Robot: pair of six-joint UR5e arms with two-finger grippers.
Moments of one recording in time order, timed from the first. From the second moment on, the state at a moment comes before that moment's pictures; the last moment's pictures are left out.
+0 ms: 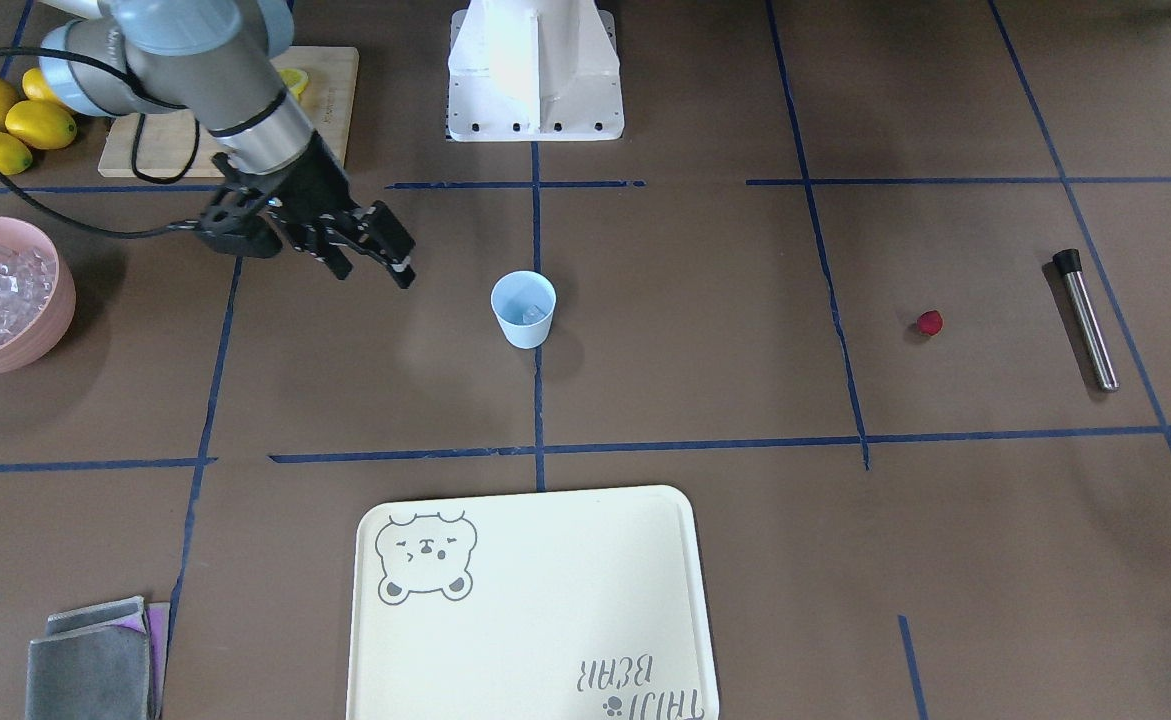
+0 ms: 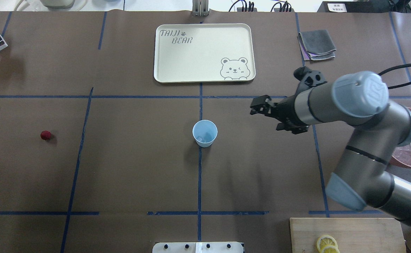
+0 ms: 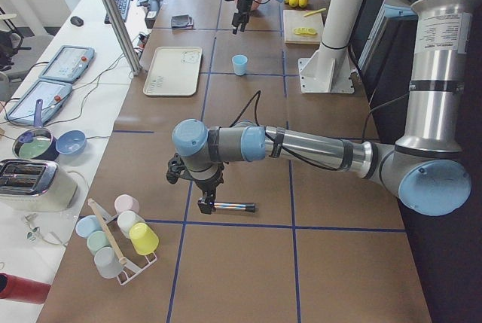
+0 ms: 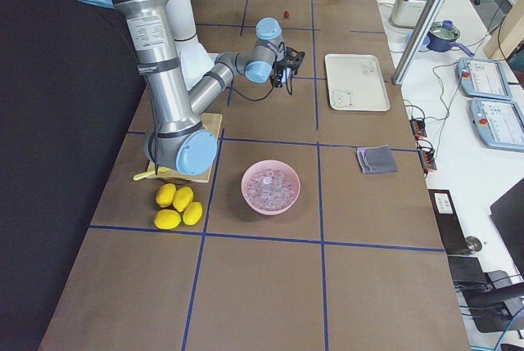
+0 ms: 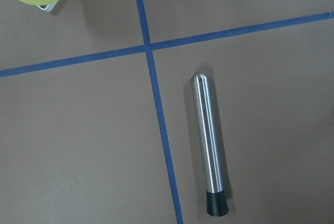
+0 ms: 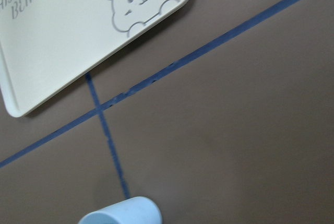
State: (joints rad) left arm -1.53 -1.58 -1.72 -1.33 -2.37 0.21; right arm 0.67 -1.32 1.96 -1.16 1.94 1.65
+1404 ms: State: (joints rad) left arm -1.53 -1.58 -1.75 -1.33 -2.37 0.20; right arm 1.17 -1.84 1.93 -1.07 2.34 1.43
